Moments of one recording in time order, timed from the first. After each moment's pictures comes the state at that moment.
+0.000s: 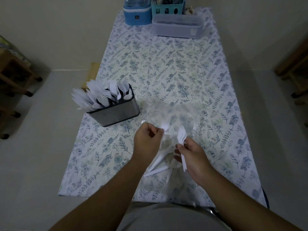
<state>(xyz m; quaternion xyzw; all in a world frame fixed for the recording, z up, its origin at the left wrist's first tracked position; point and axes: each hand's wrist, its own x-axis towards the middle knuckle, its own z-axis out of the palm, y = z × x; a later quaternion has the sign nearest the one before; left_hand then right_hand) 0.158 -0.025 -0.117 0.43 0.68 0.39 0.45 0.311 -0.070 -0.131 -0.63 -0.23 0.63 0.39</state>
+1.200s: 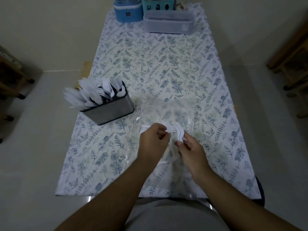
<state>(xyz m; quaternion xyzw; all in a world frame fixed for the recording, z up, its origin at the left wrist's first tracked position) 0.183 -0.044 -0.111 0.56 0.66 0.30 0.39 0.317 -0.090 -0.126 -0.67 -0.34 0.53 0.39</state>
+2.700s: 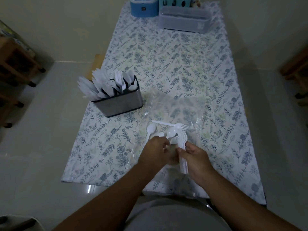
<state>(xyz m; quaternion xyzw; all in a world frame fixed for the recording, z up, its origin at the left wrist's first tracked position) 0.158 -0.073 -0.143 0.67 0.64 0.16 0.34 0.314 -0.098 -0.164 -0.64 -0.23 0.63 0.38</state>
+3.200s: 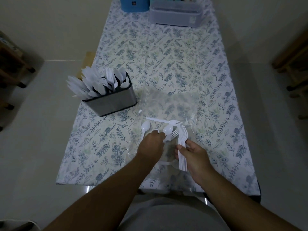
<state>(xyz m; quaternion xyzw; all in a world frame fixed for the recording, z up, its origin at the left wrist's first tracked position) 0.164 -0.052 -0.165 0.78 0.59 0.05 0.22 0.325 -0.108 -0.167 -0.66 -0.21 0.60 0.39</state>
